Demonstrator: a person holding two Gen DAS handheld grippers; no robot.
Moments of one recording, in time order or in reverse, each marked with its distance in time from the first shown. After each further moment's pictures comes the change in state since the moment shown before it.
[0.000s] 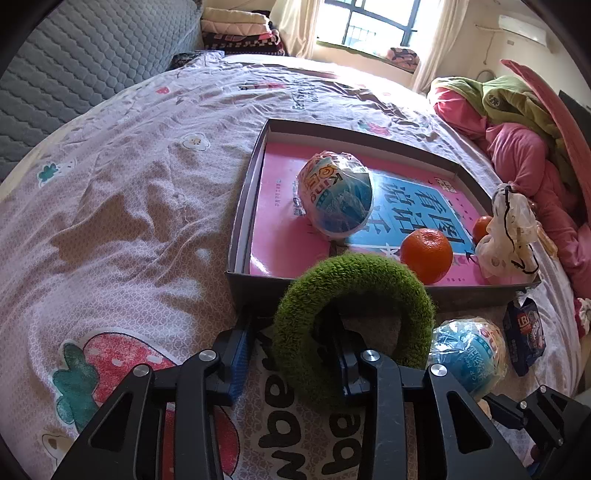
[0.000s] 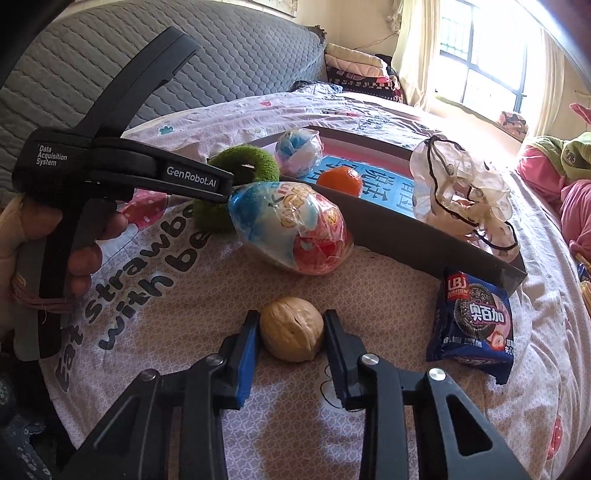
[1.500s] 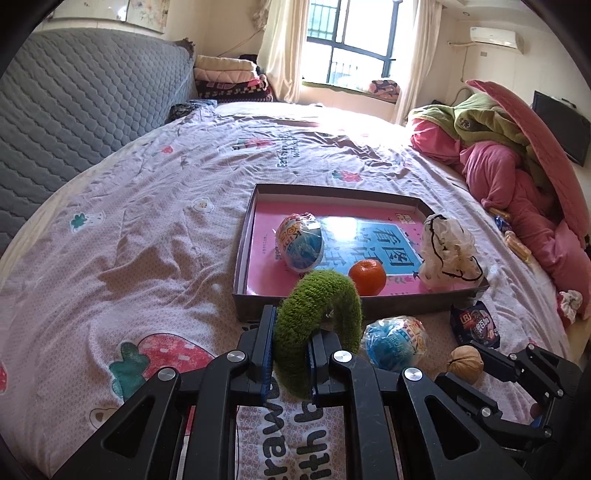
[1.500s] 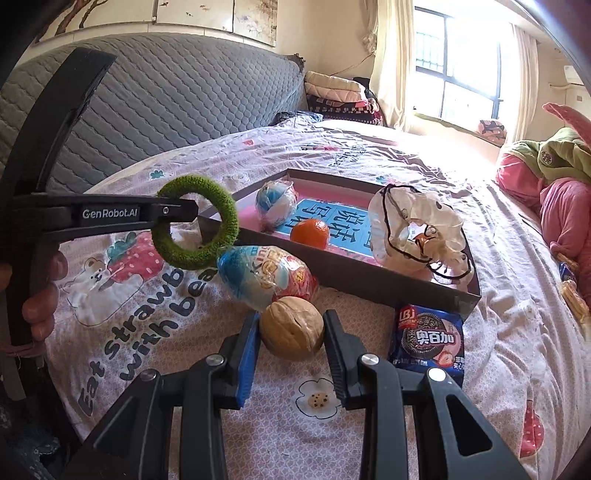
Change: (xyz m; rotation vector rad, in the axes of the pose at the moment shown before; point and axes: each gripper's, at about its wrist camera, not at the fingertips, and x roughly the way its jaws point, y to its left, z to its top) left arm -0.095 -0.023 -0.016 0.066 -0.181 0.003; right arm -0.042 -0.012 0.014 0.073 -0.128 -0.042
